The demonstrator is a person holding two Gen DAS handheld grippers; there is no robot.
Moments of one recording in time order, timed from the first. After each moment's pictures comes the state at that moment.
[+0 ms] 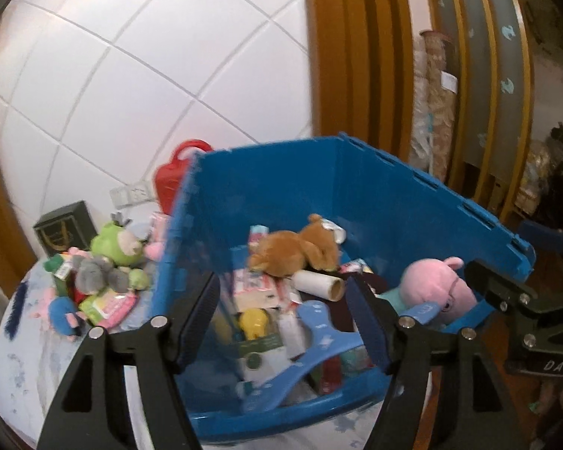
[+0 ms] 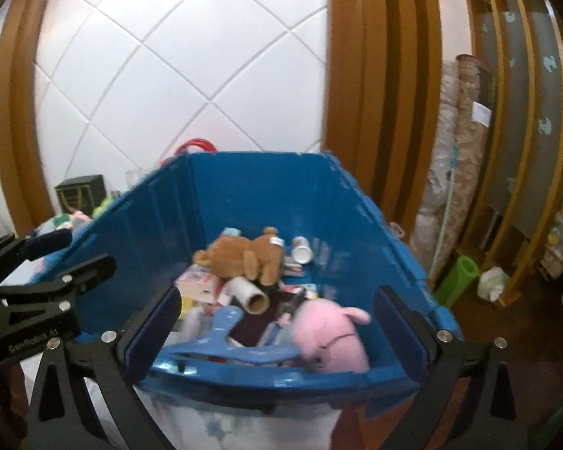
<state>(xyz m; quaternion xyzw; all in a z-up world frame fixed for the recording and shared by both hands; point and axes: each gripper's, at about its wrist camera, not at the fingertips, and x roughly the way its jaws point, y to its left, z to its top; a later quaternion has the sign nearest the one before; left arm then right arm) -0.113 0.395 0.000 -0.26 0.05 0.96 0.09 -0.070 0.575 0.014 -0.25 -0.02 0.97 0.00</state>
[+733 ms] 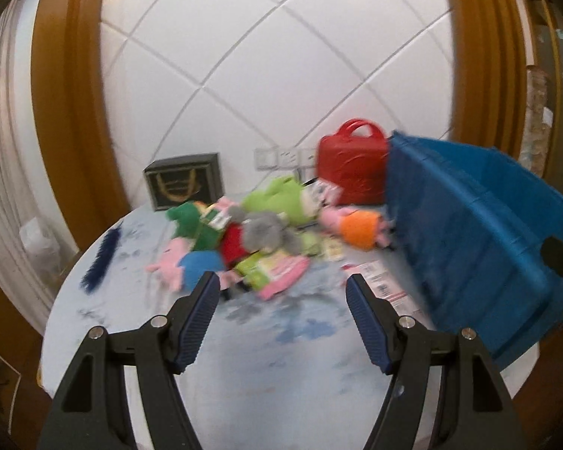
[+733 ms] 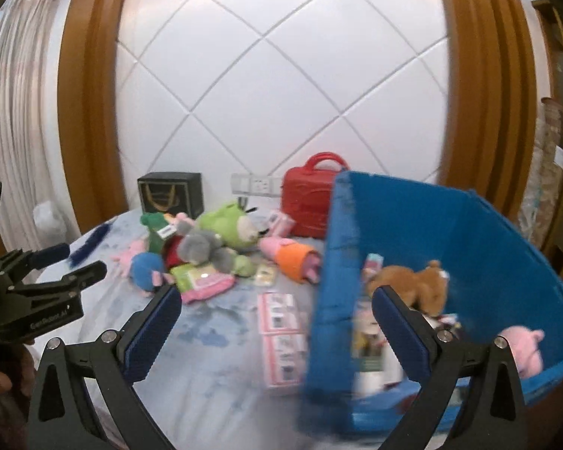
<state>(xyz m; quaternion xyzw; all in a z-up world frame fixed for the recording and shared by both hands) -0.099 0.056 -0.043 -0.28 0.00 0.96 -0.06 -0.096 0.289 0.012 -0.23 -0.05 0.97 -0.11</state>
